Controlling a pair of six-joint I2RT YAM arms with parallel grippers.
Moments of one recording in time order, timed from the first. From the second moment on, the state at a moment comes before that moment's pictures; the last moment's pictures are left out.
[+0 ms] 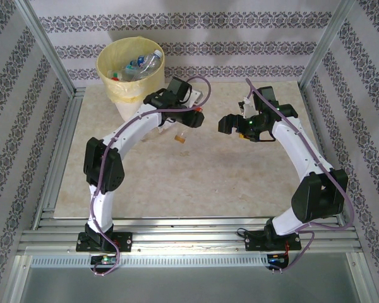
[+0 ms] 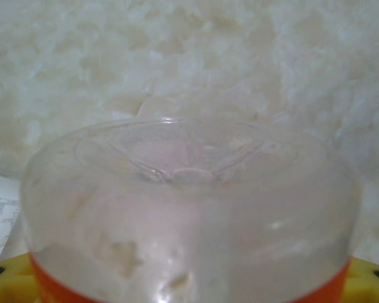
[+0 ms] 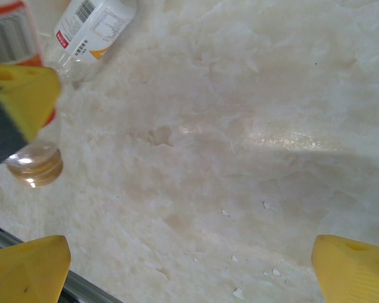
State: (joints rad) left arm -0.53 2.02 1.92 -0.77 0.21 -0.08; right arm 0.17 1.54 1.40 -0.95 -0.49 0.33
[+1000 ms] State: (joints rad) left arm -0.42 1.64 1.78 -0.51 0.18 -0.23; right arm 0.21 1.54 1.40 -0.93 -0.51 0.33
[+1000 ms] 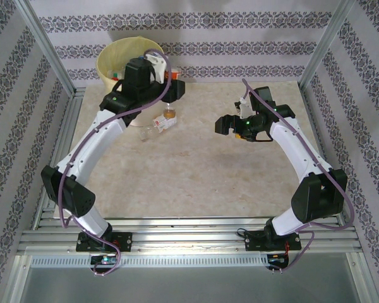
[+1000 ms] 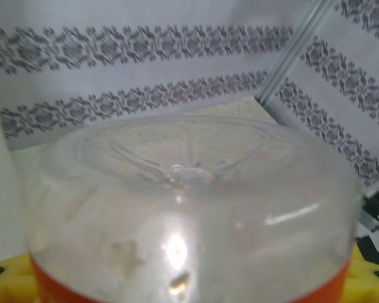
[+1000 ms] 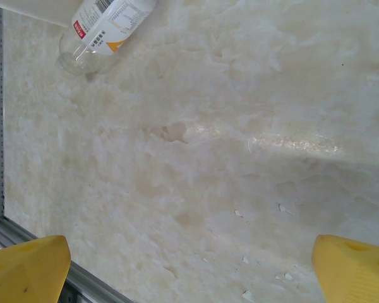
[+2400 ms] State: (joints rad) left arm -0.20 1.44 1.78 0.07 0.13 -0.24; right arm 0.24 1.63 1.48 -0.93 -0.55 0.28
